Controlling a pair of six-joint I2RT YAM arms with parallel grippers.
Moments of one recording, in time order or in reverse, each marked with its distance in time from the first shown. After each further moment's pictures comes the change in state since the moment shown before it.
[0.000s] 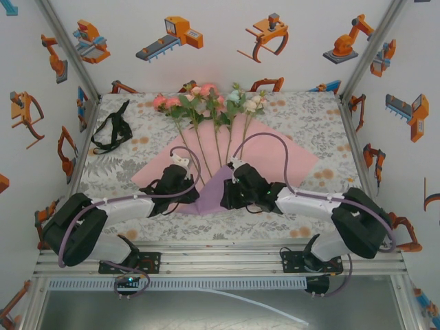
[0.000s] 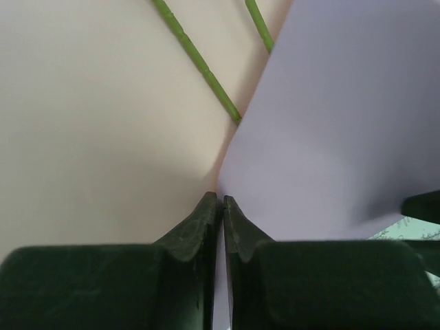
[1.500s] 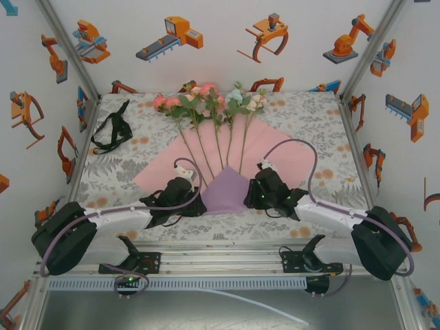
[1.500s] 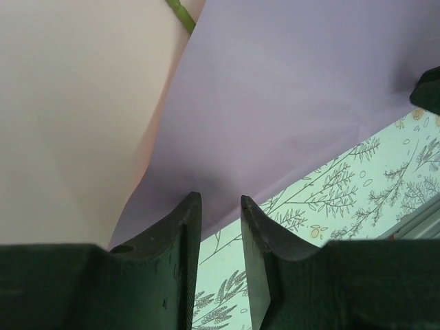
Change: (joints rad) left arm -0.152 -0.111 -0.077 -0.057 -0.013 -0.144; right arm -0.165 -0.241 -0.187 -0.134 0.154 0.096
